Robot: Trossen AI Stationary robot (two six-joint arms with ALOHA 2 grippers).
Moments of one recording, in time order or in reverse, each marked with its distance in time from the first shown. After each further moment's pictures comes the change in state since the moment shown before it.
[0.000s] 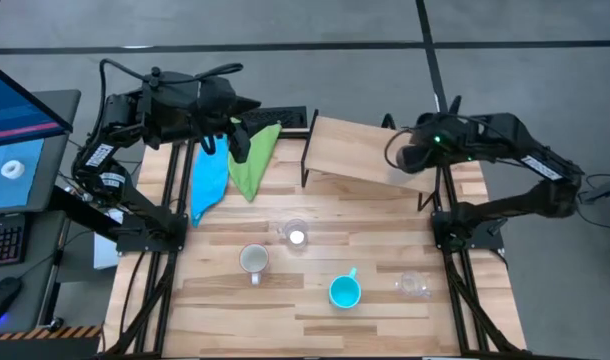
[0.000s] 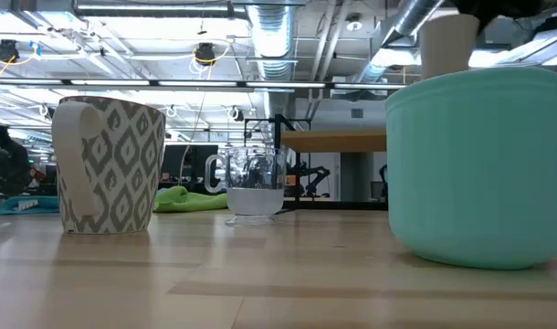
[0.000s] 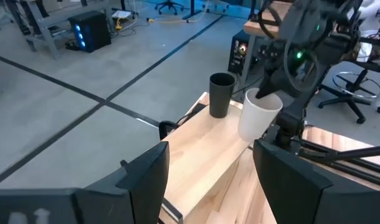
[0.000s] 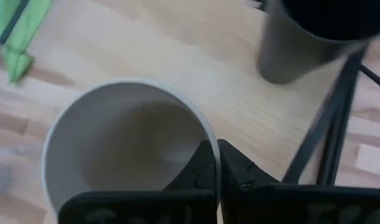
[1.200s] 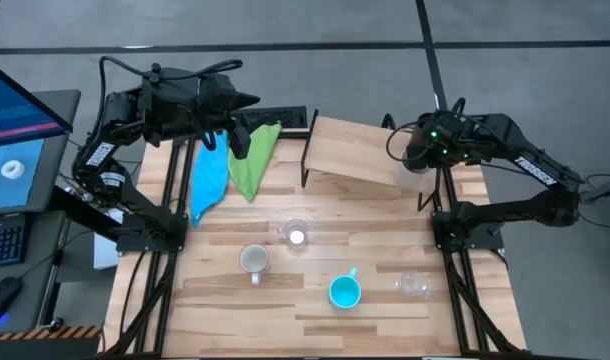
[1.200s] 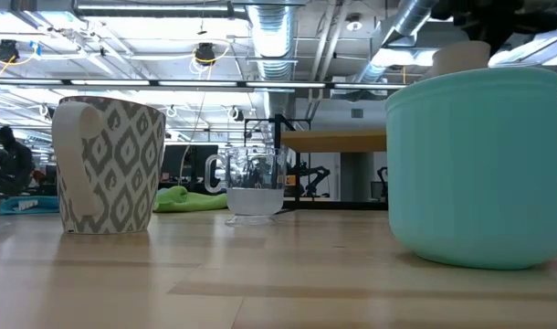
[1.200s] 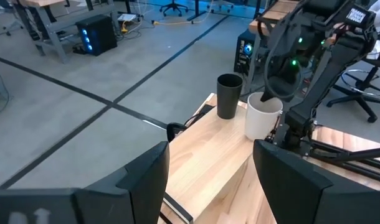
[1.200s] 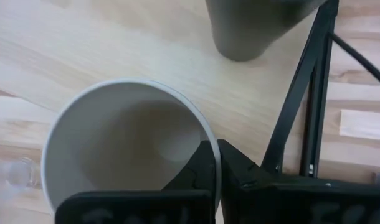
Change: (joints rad) left arm 0.028 0.000 0.000 0.004 0.003 0.037; right arm -0.172 -0.038 -0.136 0.005 -0.064 0.000
